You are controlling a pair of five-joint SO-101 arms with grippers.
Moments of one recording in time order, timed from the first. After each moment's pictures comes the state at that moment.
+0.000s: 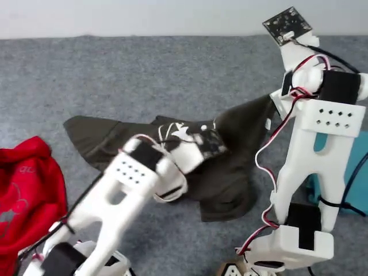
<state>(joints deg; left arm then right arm) 30.9 -16.4 33.2 78.3 -21.5 6.2 1.2 -34.4 100.6 34.9</state>
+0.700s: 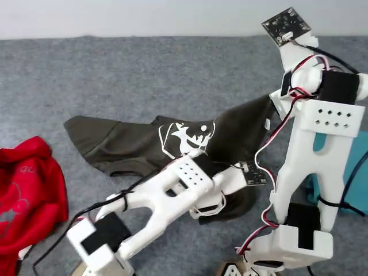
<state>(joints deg) 45.8 8.8 20.3 77.0 -17.8 6.2 1.2 -34.4 100.6 34.9</state>
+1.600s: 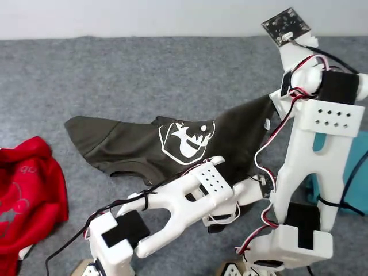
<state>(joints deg) 51.4 16.7 12.7 80.0 -17.5 6.2 1.2 -34.4 100.6 34.9</state>
